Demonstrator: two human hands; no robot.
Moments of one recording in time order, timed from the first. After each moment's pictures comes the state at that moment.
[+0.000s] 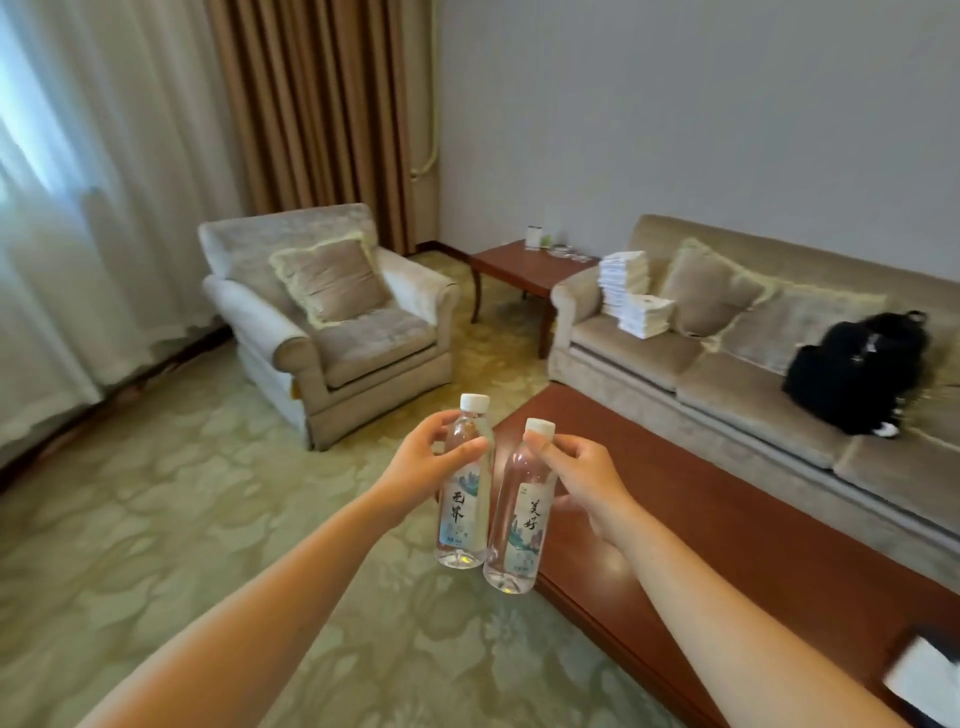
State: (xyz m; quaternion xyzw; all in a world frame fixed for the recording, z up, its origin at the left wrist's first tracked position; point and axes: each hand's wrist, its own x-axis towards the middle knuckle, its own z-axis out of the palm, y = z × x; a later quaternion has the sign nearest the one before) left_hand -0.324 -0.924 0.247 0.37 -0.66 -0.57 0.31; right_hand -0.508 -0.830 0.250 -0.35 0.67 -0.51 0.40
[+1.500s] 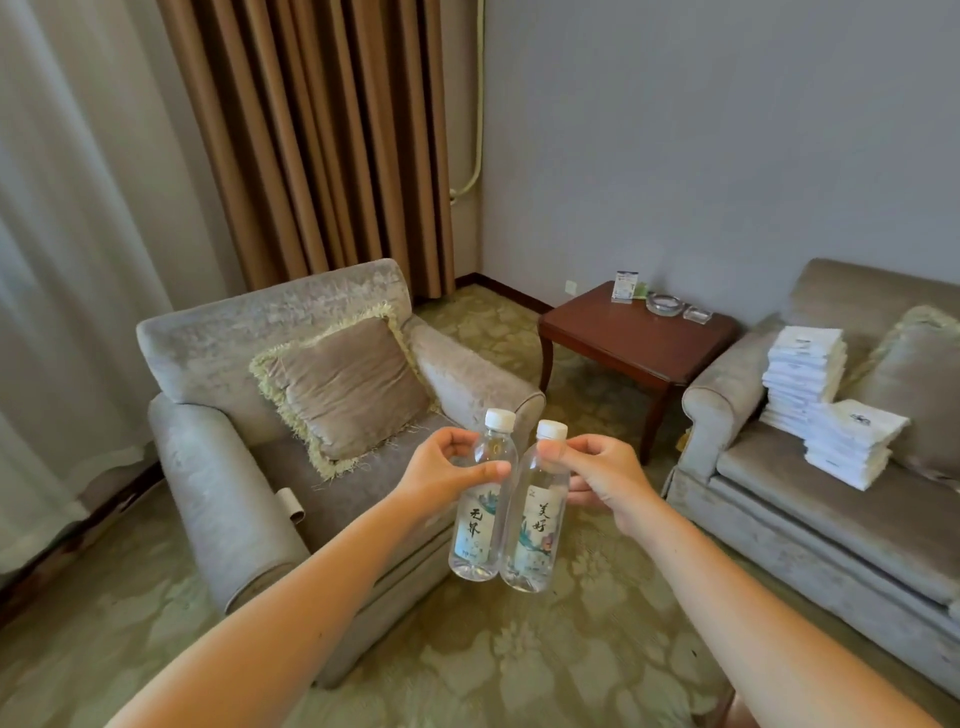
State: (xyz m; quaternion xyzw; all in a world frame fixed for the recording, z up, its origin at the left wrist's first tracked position) left_hand -0.474 -1.820 0.224 0.44 -0.65 -0.55 0.29; right_hand -0.664 -1.723 0.247 -0.33 0.67 -0.52 0.42
